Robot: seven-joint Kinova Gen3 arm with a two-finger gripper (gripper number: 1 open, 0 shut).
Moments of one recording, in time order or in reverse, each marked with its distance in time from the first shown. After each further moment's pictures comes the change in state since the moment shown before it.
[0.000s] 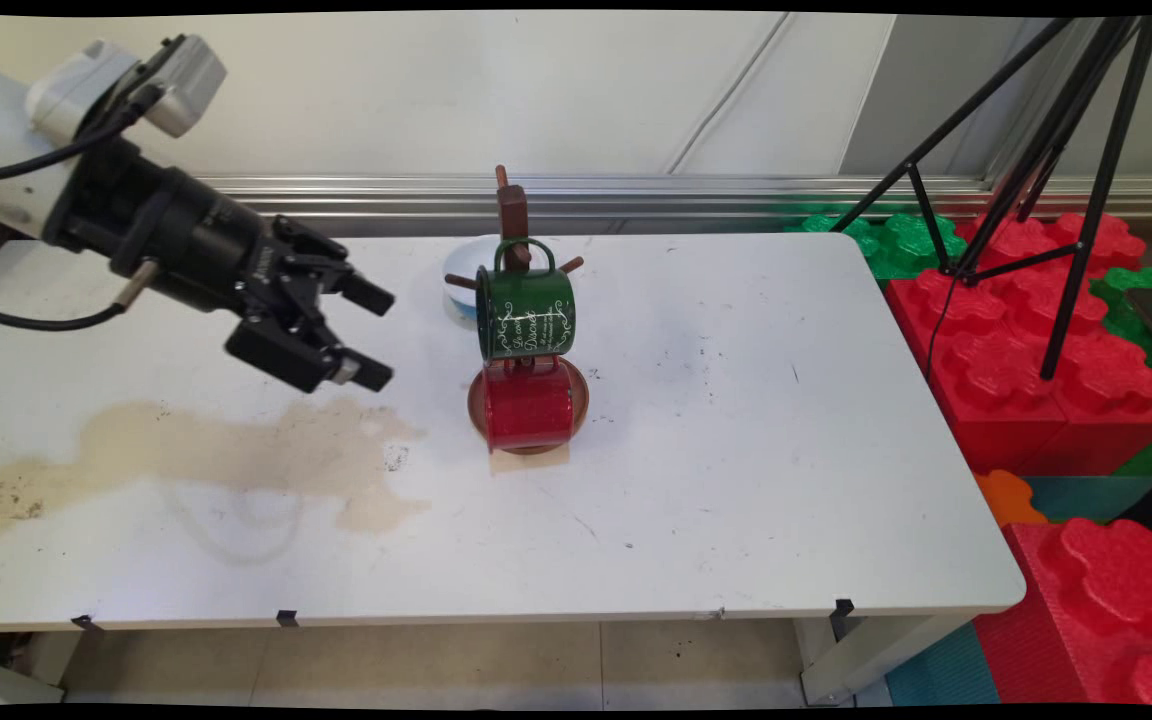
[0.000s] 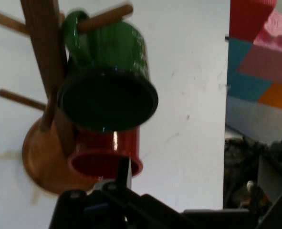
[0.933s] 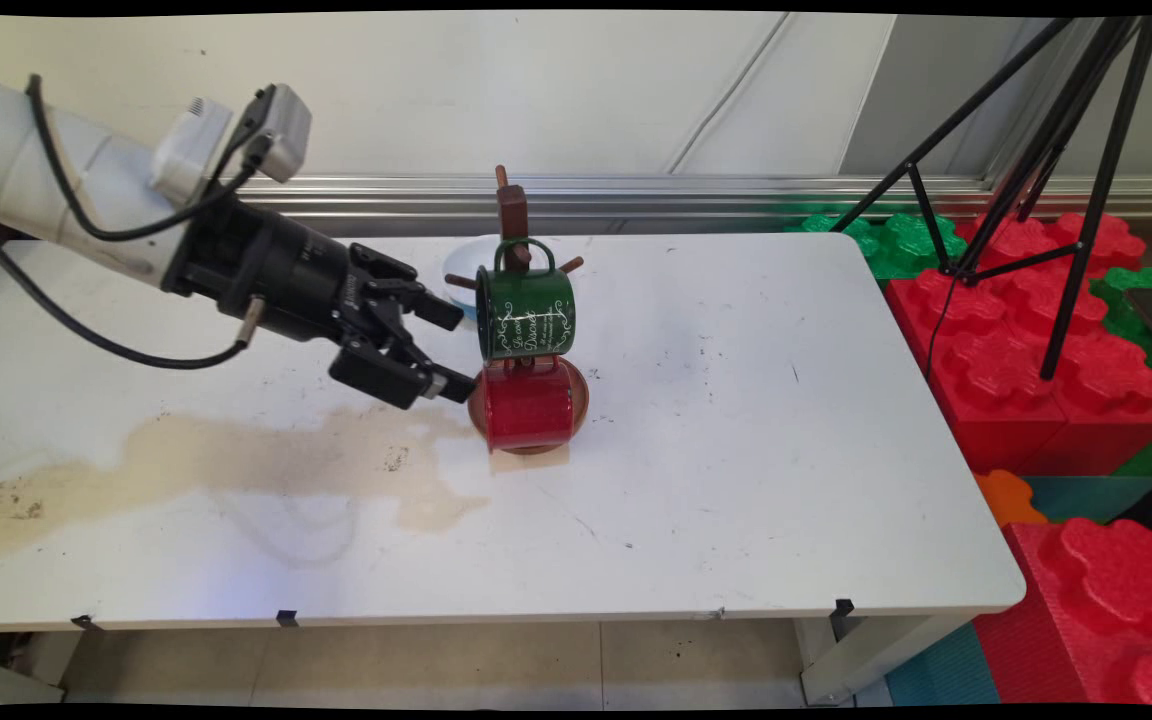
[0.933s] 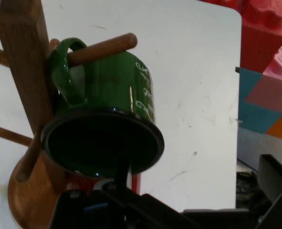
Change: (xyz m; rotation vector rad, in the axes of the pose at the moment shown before) arm 0.001 0.005 0.056 0.019 0.079 -0.032
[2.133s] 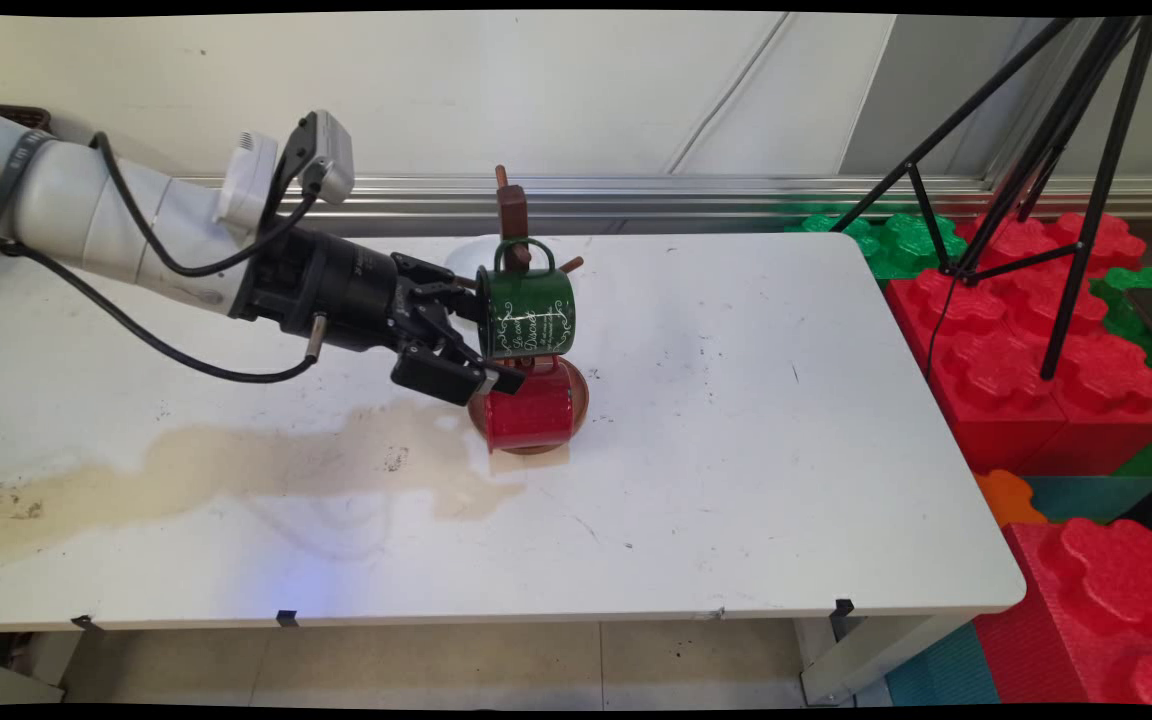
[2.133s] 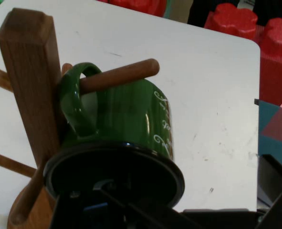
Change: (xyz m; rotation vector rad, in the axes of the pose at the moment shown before) arm -0.009 0.001 0.037 0.042 0.095 -0.026
